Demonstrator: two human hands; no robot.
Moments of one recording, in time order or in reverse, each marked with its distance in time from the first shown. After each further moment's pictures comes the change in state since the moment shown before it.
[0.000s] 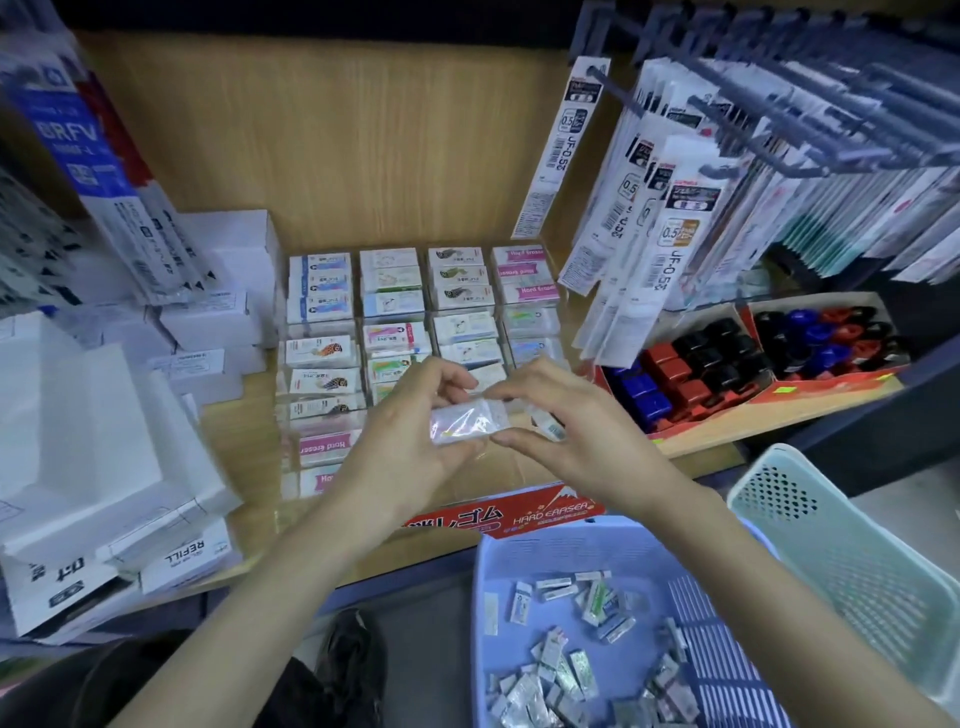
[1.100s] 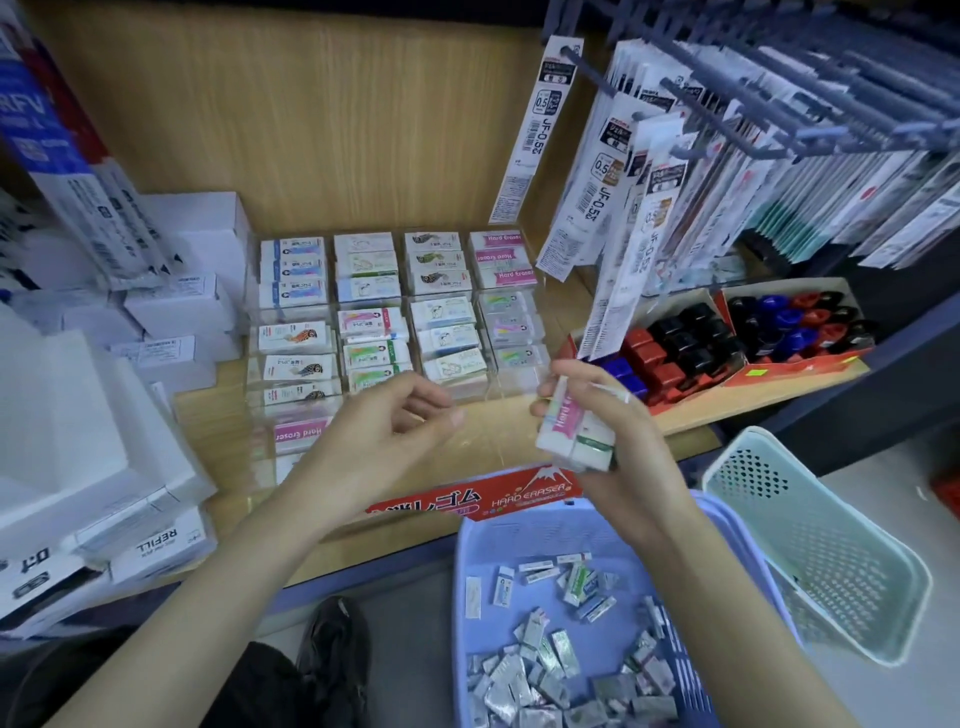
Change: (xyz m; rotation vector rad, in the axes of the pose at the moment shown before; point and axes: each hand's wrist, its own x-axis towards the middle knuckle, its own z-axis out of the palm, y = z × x) left_hand -0.008 0.000 -0.007 -0.074 -0.127 -0.166; right_hand -0.036 -0.010 -0.006 1.386 0.379 0.626
